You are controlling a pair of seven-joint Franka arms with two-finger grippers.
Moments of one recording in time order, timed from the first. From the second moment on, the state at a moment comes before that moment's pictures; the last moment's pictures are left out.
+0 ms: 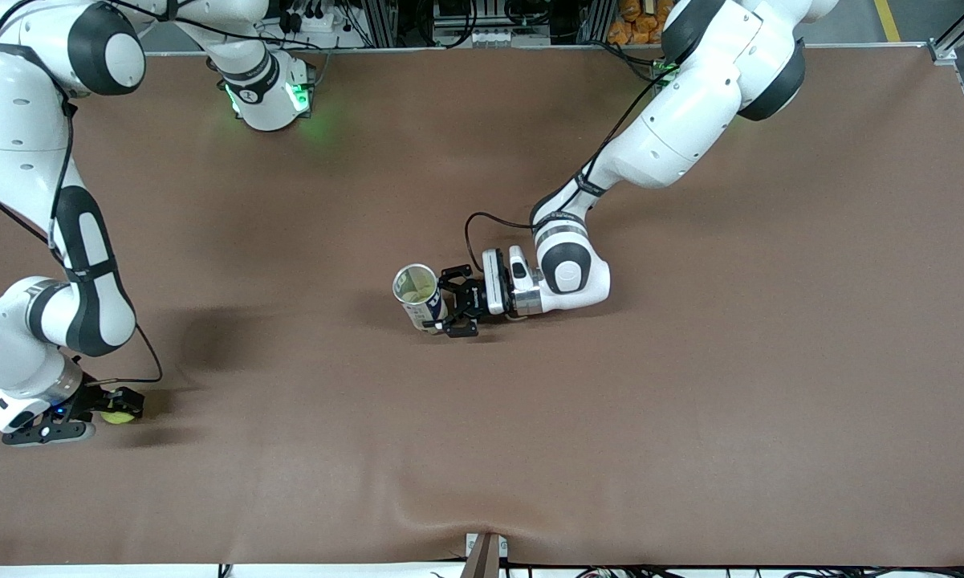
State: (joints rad) left arm -0.43 1.02 -0.34 -1.47 -1.99 2.29 2.72; right arm -0.22 0.86 -0.04 -1.45 0.05 2.53 -0.40
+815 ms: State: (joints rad) left arm -0.43 1.02 -0.34 -1.47 -1.99 2.29 2.72; right arm -0.23 0.86 -0.04 -1.46 0.06 2.52 -0.41
